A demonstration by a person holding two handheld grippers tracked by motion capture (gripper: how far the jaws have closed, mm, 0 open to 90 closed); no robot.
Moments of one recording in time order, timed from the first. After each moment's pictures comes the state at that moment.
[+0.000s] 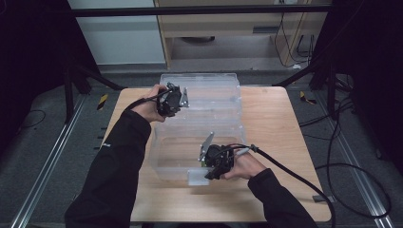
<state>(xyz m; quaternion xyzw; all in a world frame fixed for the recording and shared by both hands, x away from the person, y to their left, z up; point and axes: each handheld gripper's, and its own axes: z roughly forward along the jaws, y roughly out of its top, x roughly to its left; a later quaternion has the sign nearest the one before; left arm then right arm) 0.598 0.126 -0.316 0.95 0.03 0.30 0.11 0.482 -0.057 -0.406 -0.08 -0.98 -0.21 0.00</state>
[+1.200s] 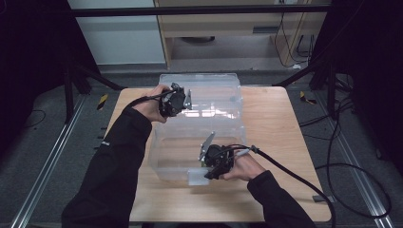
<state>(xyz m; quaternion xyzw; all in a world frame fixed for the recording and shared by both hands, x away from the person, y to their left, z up) 0.584 0.116 -0.303 0.96 0.00 0.26 0.10 0.481 -0.057 -0.407 -0.10 -0.97 -0.21 0.00</state>
